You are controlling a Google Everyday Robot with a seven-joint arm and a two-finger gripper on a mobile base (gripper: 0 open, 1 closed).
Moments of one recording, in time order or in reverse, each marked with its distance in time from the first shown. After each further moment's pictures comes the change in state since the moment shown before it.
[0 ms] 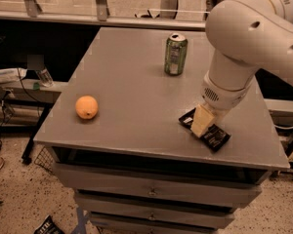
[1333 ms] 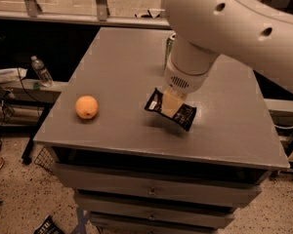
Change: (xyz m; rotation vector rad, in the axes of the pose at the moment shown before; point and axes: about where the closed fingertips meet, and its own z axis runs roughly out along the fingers) arm -0.083 0.054 -0.046 0.092 -0.207 -0.440
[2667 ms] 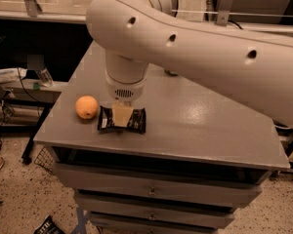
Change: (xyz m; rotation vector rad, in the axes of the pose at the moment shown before) arm -0.107 0.074 0.032 -0.098 -0.062 -0.439
